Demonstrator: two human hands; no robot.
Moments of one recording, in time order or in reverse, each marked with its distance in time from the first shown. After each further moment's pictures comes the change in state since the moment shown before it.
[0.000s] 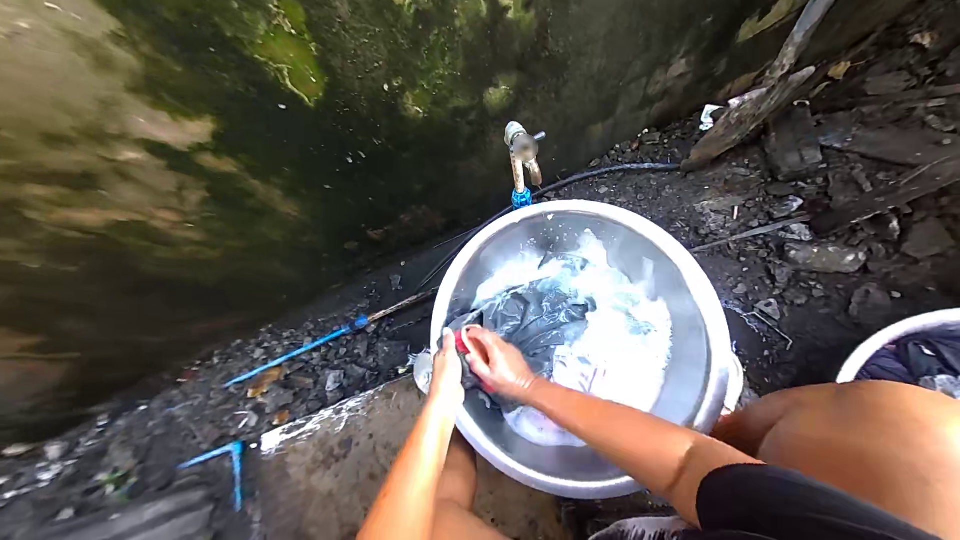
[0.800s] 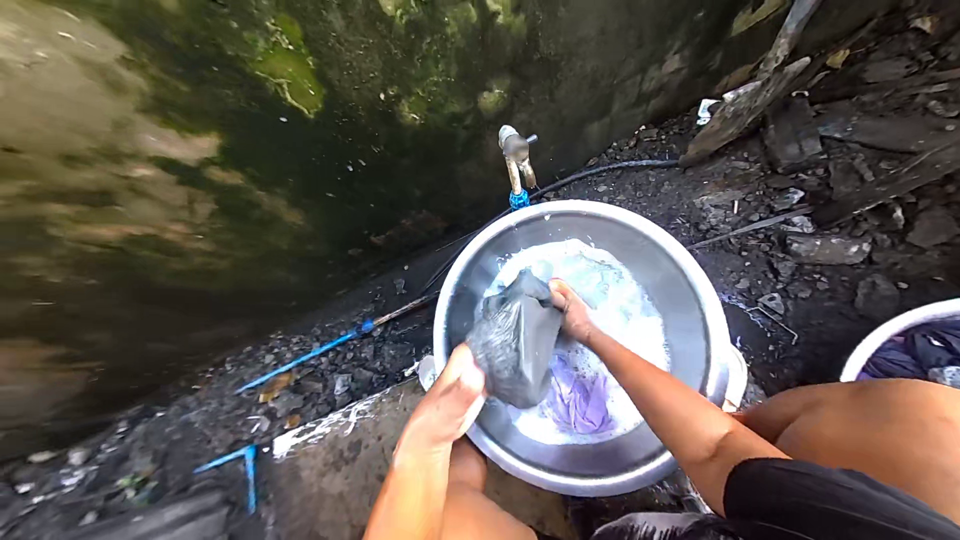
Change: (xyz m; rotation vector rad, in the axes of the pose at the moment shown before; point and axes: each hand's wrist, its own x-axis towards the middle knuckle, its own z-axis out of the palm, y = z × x) left_hand -0.097 0.065 -0.027 -0.334 -0.899 0.599; right_hand 0.038 0.091 -0.108 -0.167 -0.001 0.132
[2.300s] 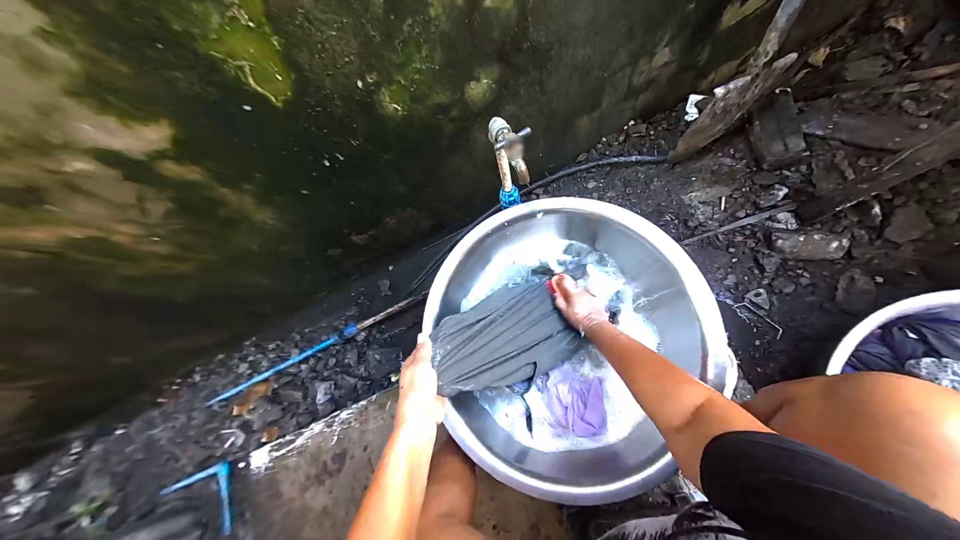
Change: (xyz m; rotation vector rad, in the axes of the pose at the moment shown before) left_hand 0.024 -0.058 -0.056 0.183 0.927 -0.455; right_hand 0.023 0.022 -0.020 -0.332 0.102 0.148
